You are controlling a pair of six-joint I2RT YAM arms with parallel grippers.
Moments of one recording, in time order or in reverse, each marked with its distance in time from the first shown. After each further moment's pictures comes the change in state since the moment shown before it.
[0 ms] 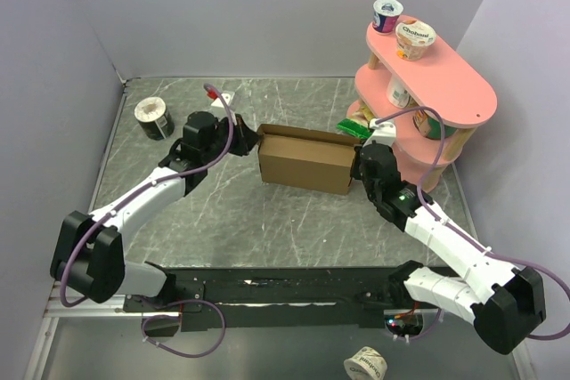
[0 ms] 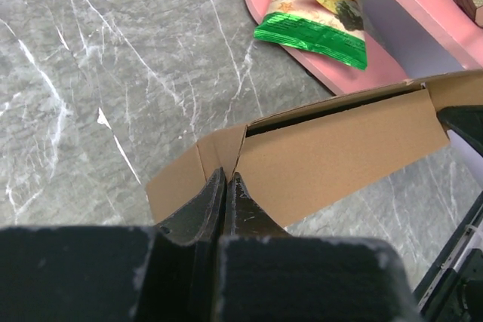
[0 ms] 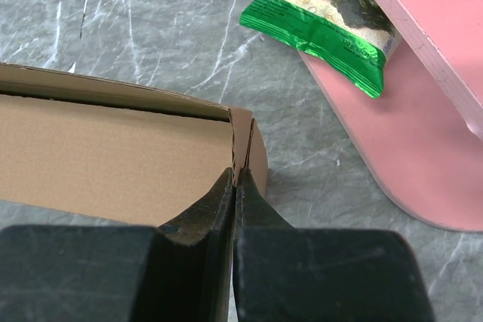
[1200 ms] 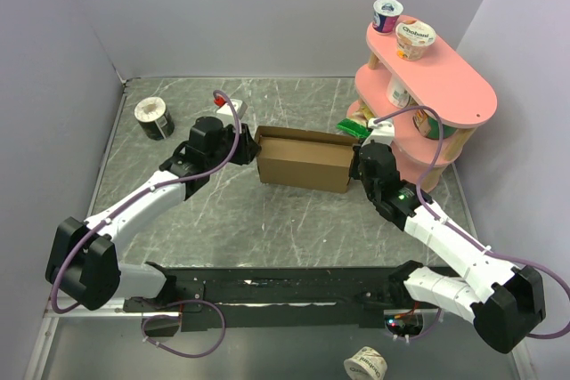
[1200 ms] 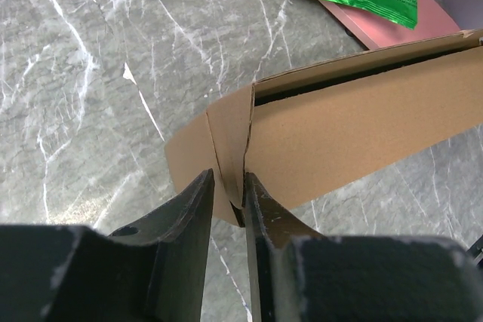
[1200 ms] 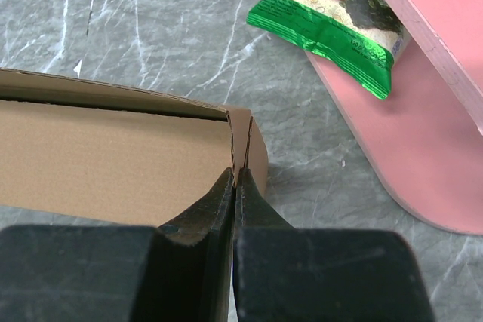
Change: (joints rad) left arm -0.063 -0.045 0.016 -0.180 -0.138 0.069; right arm 0.004 -0.001 0.008 -0.002 -0.012 -0.001
